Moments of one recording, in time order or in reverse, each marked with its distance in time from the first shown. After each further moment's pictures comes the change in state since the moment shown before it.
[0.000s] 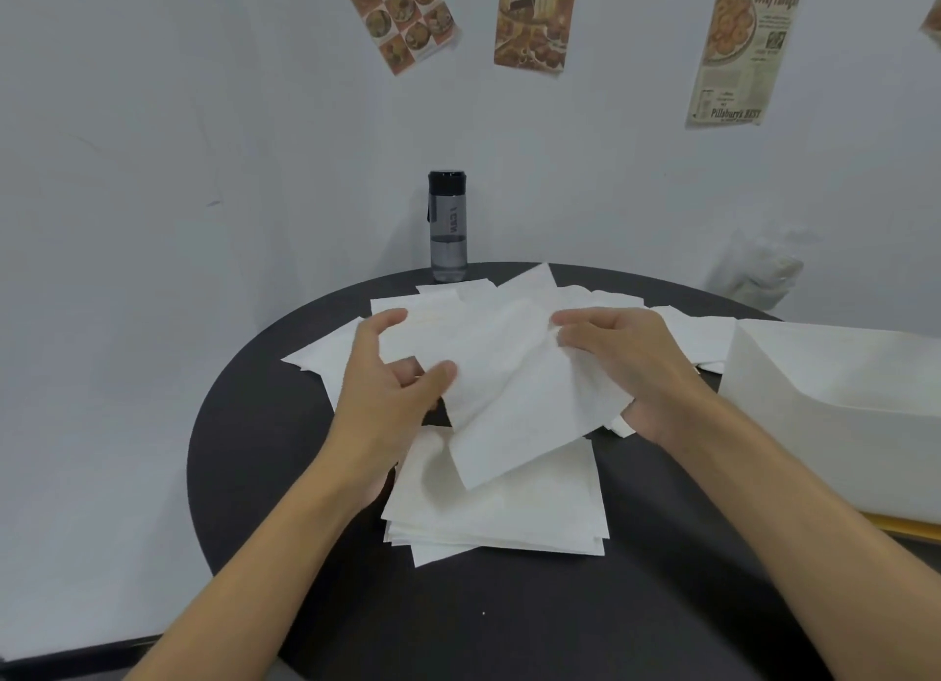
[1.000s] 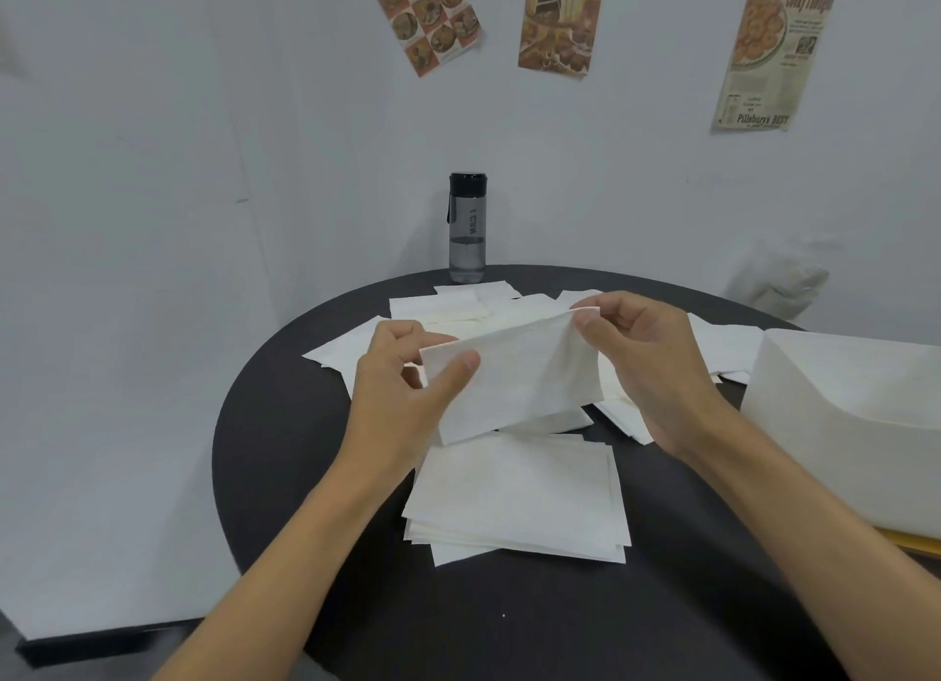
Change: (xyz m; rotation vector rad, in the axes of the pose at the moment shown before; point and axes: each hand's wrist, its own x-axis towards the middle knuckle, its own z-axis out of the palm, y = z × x) left_hand 0.007 -0.009 -0.006 0.148 0.106 0.287; right_hand 0.000 0.009 0.005 -0.069 -0.020 -0.362
